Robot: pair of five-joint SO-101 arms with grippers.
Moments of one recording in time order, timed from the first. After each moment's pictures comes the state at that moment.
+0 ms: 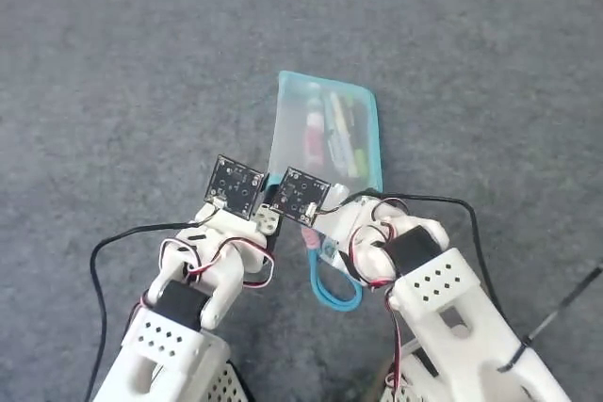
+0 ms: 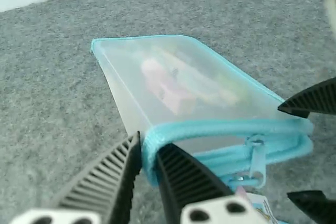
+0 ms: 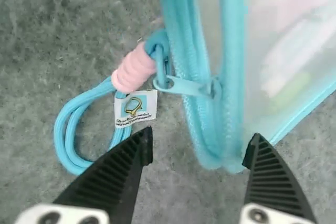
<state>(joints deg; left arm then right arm) 17.1 -74.9 84.8 34.9 4.0 -33.5 -45.5 56.5 60.6 35.4</state>
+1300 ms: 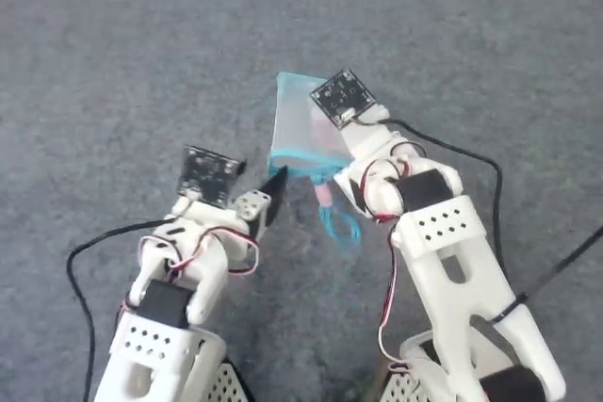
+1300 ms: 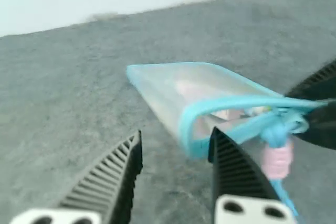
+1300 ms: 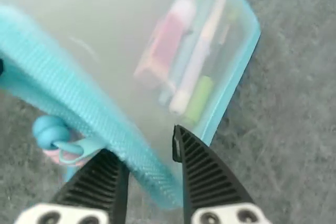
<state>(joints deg) 10.0 -75.7 79.4 38.5 4.1 -22.0 -29.5 37.0 54.3 18.2</state>
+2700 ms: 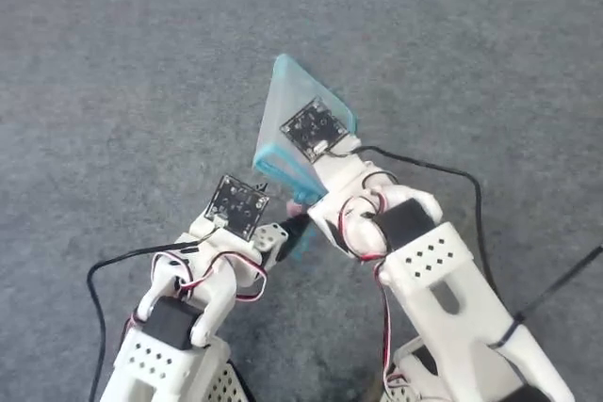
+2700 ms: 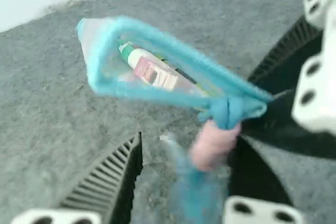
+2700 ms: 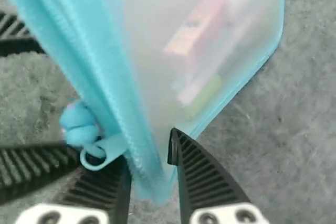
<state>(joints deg) 17.5 -87.8 85.7 46.7 -2.5 -33.8 -36.9 44.8 58.2 12.9</state>
